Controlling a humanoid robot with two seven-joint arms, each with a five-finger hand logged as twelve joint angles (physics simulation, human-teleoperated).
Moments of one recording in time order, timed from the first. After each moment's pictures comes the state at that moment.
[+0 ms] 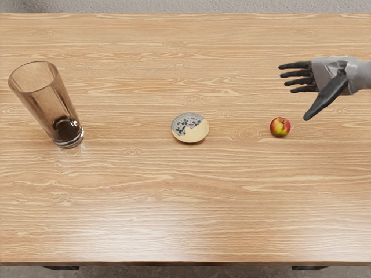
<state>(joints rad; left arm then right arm) 0.01 0.00 0.46 -0.18 0.01 -0.04 -0.47 1.05 -0.83 0.55 1.07 -0.30 0.61 -0.46</state>
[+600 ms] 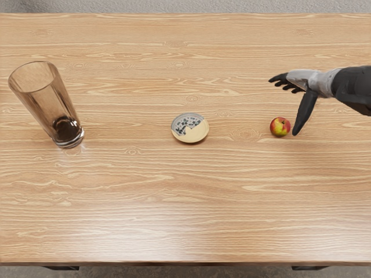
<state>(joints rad) 0.01 0.00 0.46 -0.18 0.01 -0.04 -0.47 1.04 -0.72 0.50 1.36 -0.94 0.28 -0.61</state>
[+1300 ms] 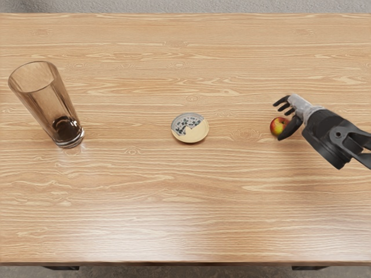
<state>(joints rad) 0.01 0.00 0.46 -0.18 0.01 -0.04 -0.47 0.89 -0.55 0.37 1.25 -1.04 -0.24 -0.61</state>
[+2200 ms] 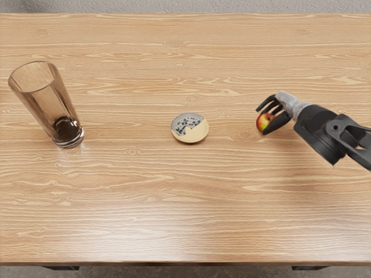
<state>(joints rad) 0.01 0.00 0.46 -0.18 0.01 -0.04 -0.47 0.91 -0.54 0.40 1.32 -0.94 -0.24 -0.61</state>
